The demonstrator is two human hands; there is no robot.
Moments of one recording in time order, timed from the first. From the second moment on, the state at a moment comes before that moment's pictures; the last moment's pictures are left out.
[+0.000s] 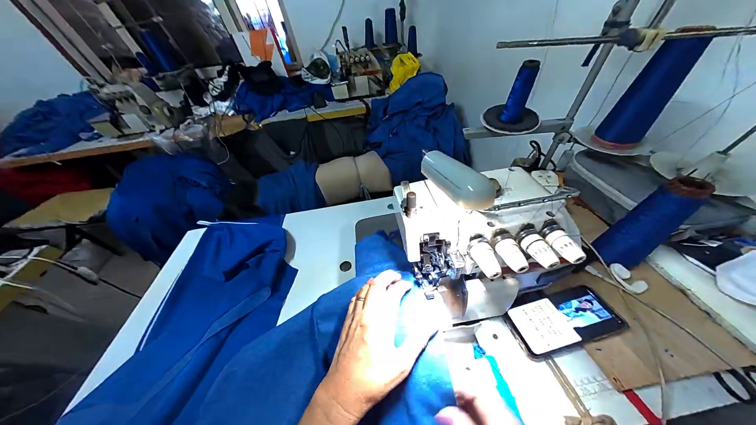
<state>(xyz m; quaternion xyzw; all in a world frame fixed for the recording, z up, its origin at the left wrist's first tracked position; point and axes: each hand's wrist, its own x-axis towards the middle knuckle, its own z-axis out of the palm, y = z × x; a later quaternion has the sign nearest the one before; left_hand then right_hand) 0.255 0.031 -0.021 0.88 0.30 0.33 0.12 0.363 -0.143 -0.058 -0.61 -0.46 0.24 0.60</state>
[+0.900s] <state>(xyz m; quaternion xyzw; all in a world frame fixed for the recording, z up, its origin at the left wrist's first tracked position) 0.249 0.034 -0.036 0.89 0.27 0.35 0.08 0.623 -0.052 -0.018 -0.61 -0.33 0.37 0.62</state>
